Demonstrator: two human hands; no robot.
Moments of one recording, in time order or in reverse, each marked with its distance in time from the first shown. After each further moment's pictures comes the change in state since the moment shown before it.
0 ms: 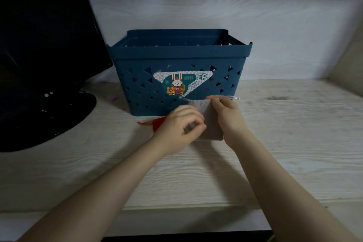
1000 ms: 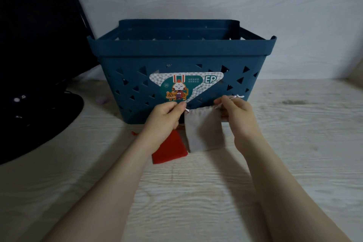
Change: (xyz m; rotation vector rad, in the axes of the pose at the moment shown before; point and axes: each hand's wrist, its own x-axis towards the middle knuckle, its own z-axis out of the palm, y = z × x) left_hand 0.032 -0.049 -0.005 -0.424 0.123 -0.696; right_hand 0.049 0.013 0.004 0.023 0.080 -0.023
